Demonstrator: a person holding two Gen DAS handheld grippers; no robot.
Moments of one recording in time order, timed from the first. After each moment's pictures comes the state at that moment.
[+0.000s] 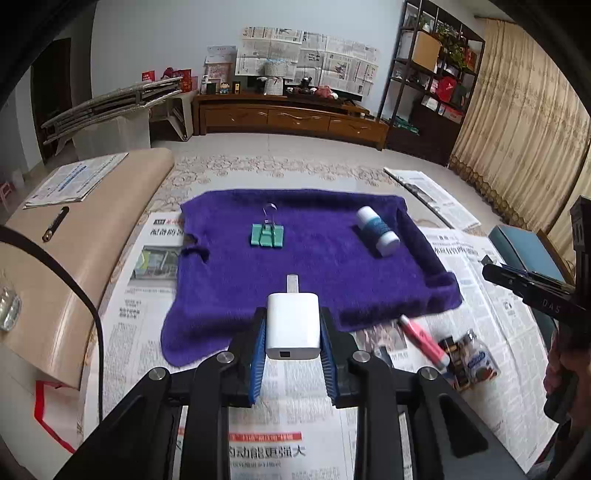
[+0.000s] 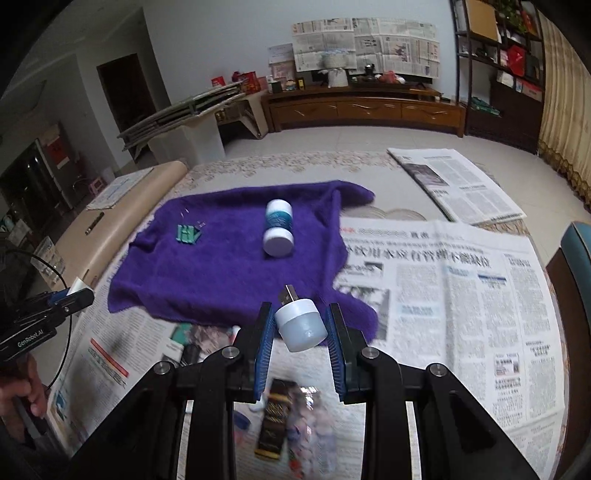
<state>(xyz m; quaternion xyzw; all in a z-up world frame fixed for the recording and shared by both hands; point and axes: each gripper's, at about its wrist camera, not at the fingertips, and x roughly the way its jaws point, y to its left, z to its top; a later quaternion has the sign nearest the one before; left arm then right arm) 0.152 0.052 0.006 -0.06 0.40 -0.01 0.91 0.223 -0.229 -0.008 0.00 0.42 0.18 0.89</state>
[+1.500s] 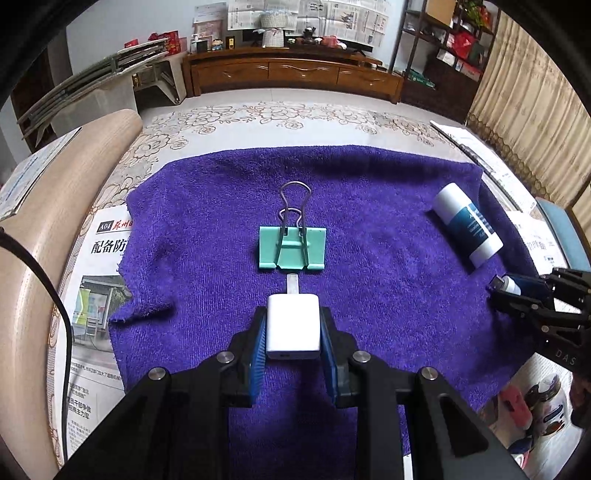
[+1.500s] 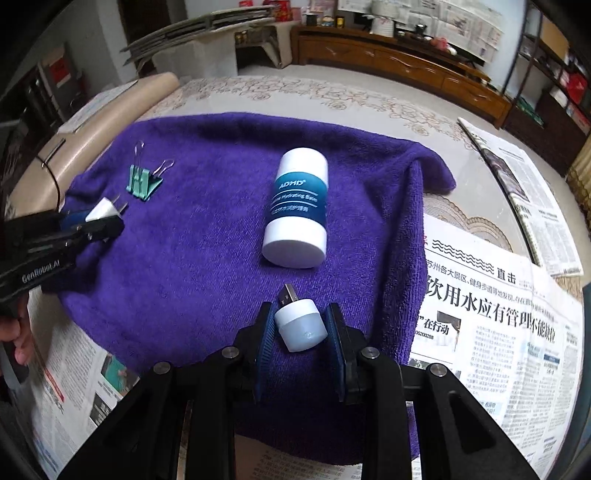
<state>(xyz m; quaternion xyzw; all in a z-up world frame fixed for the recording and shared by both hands) 0.291 0.066 -0.085 -0.03 0.49 -0.01 0.87 0.327 -0.147 -0.092 -0.13 0.52 0.20 0.82</state>
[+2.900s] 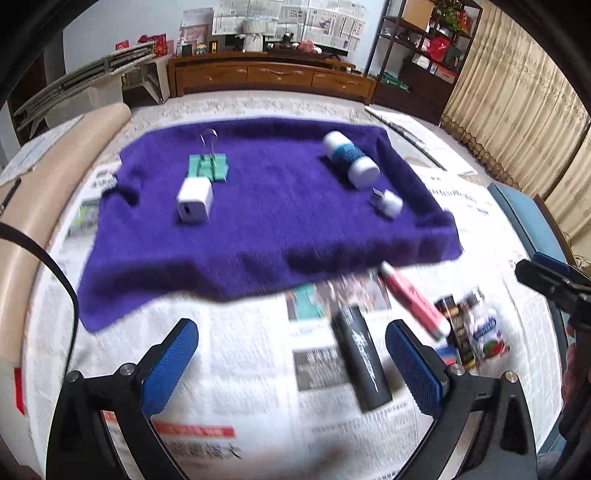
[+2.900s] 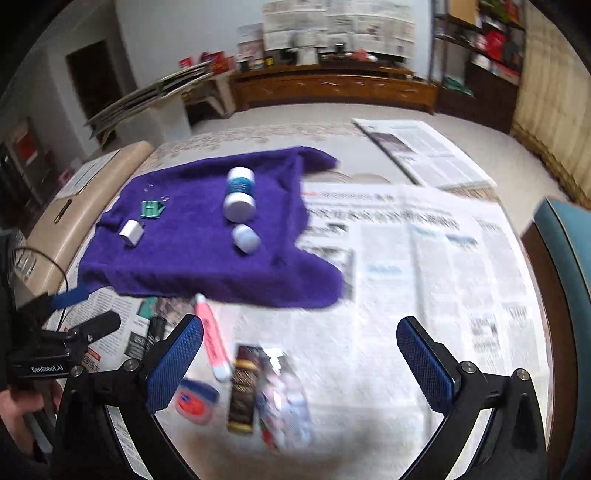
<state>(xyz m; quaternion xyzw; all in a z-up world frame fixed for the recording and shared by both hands) 0.167 -0.004 -0.058 -0.05 0.49 -0.05 0.87 0.202 -0.251 -0.027 -0.01 0.47 0.11 0.88</state>
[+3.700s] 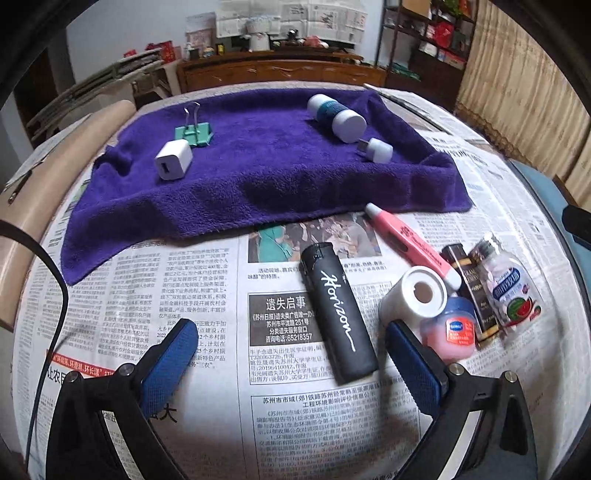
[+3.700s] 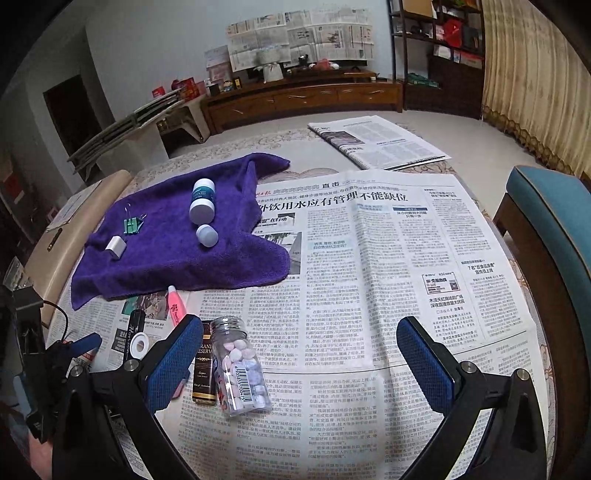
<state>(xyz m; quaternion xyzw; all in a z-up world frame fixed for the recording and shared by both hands) 0.141 -0.050 -0.092 -0.02 0.48 0.00 0.88 0.171 -0.300 -0.031 0.04 0.44 0.07 0.89</state>
